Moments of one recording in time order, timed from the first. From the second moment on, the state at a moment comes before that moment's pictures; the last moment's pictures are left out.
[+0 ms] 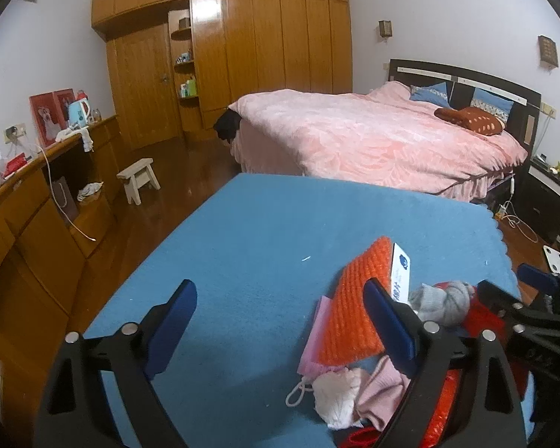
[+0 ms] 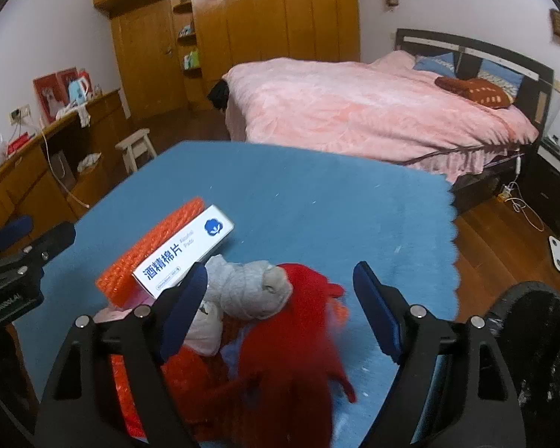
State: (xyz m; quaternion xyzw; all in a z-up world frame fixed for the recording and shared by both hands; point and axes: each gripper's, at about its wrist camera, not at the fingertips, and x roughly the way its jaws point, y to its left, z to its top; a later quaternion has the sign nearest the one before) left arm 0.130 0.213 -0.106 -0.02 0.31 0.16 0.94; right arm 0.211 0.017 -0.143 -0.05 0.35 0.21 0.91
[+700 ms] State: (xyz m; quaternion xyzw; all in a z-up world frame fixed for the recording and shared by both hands) left arm 0.159 0.206 -0.124 -0.04 0.34 0.10 0.94; right arm 0.226 0.030 -0.163 -0.05 0.39 0.26 0.88
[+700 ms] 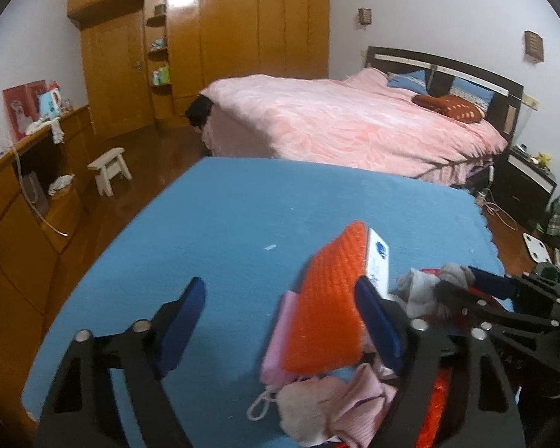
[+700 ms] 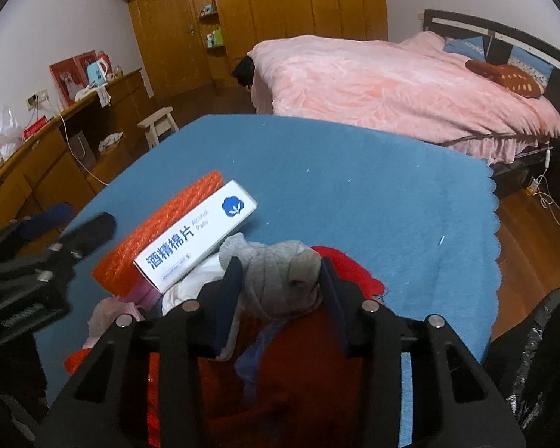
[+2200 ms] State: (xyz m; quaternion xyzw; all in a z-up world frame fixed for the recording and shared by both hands) left arm 0.144 0.069 -0.047 -0.04 0.28 -0.10 0.95; right arm 0.160 -0.127 -0.058 0.03 0.28 0.18 0.94
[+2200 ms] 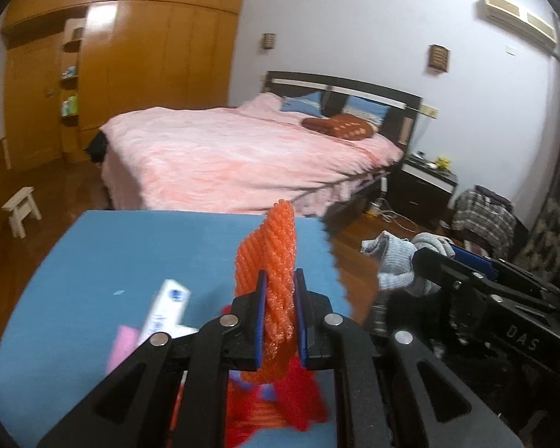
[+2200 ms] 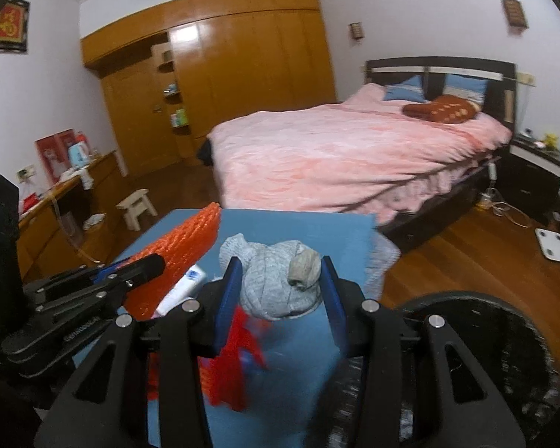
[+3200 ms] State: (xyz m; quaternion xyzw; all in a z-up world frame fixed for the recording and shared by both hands) left arm 0.148 -0.087 -0.085 -0.02 0.32 -0.24 0.92; right arm 0.117 -0.293 -0.113 0.04 0.32 -0.04 0.95
